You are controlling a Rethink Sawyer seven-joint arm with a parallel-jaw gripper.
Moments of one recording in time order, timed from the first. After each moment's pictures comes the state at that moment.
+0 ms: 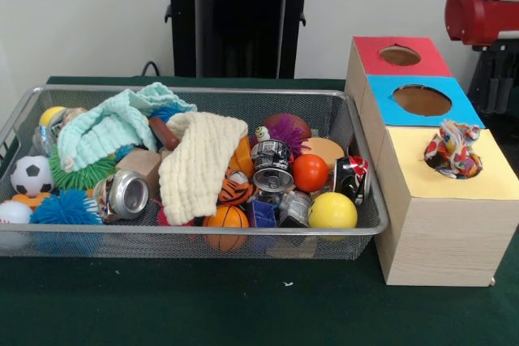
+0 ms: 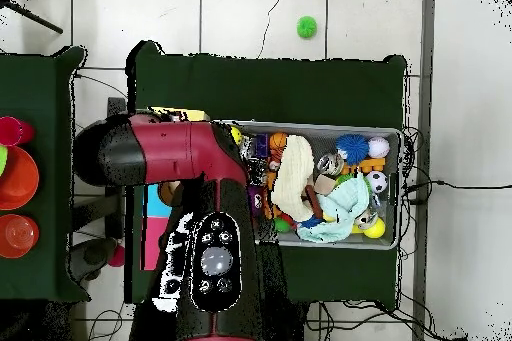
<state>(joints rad) 0.10 -0.66 -0.05 1.40 0.03 0.54 1.66</state>
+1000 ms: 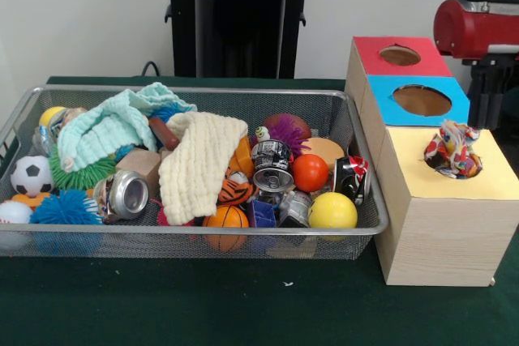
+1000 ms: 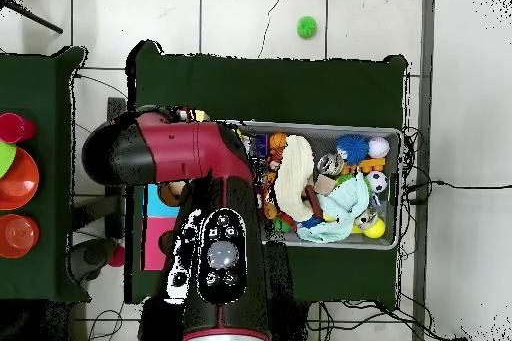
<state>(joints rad) 0.08 -0.65 -0.05 1.40 -0.01 0.46 1.66</state>
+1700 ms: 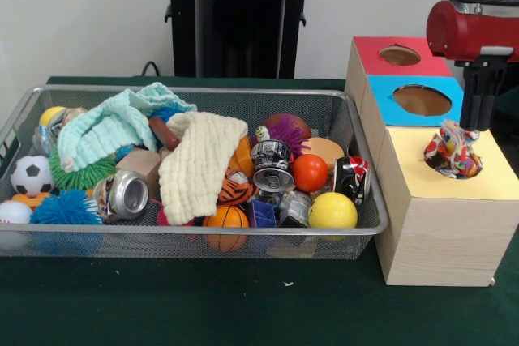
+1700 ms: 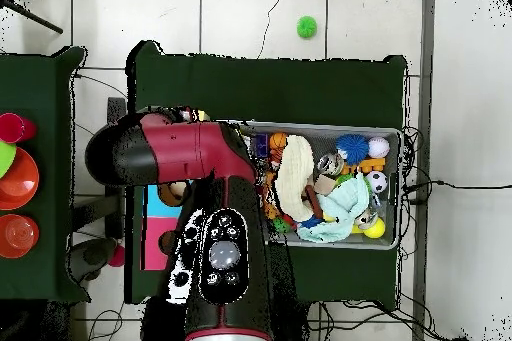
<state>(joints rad) 0.08 -0.65 -0.05 1.40 -0.03 0.46 1.66</state>
